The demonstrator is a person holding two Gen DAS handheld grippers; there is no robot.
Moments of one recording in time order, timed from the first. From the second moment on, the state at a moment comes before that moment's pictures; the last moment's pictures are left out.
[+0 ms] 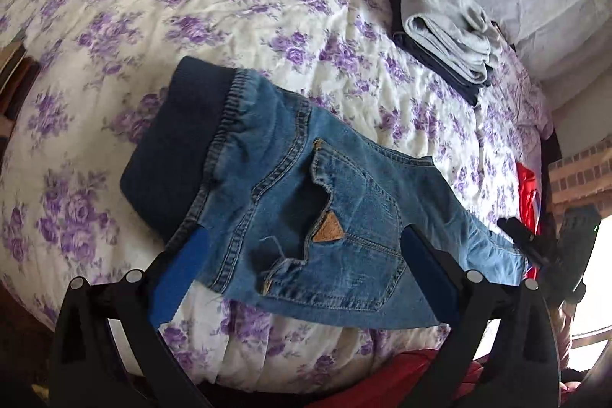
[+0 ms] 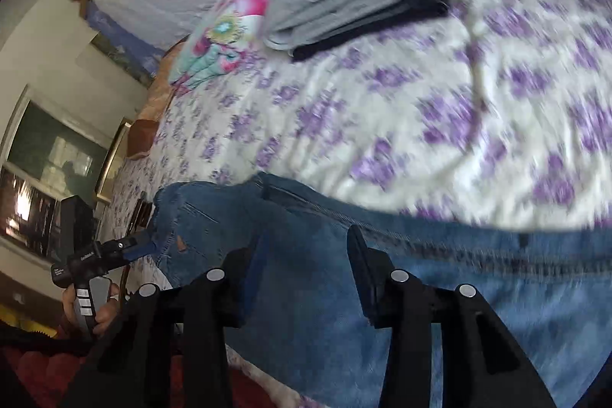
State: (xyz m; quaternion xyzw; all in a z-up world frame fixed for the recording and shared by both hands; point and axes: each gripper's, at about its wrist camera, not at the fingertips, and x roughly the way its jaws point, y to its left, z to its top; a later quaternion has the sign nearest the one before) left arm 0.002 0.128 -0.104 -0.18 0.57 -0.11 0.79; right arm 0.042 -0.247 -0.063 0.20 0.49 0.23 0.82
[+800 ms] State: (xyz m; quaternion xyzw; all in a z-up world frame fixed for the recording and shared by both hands) left arm 0.006 0.174 -0.146 -0.18 0.60 0.02 0.78; right arm 0.106 -0.162 -0.125 0.10 0.52 0.24 0.81
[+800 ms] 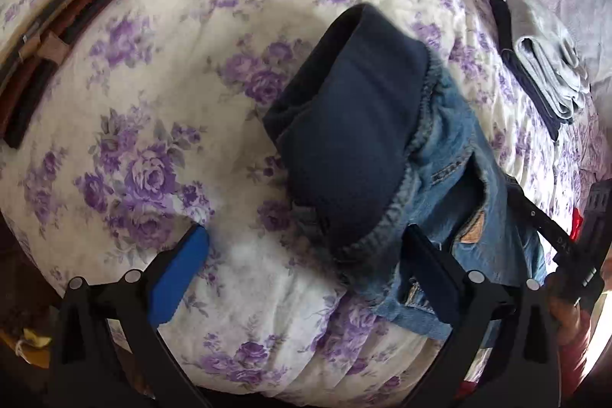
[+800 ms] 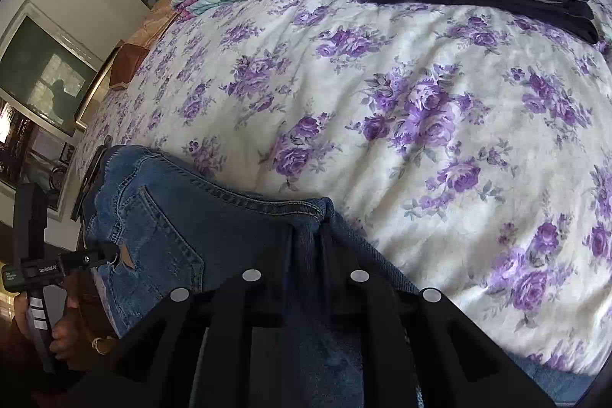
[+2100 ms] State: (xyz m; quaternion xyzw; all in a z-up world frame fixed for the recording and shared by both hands) left arm 0.060 0.131 -0.083 -0.09 0.52 0.01 0.85; right arm -0.101 -0.427 -0.088 0.36 0.37 -0.02 0.86
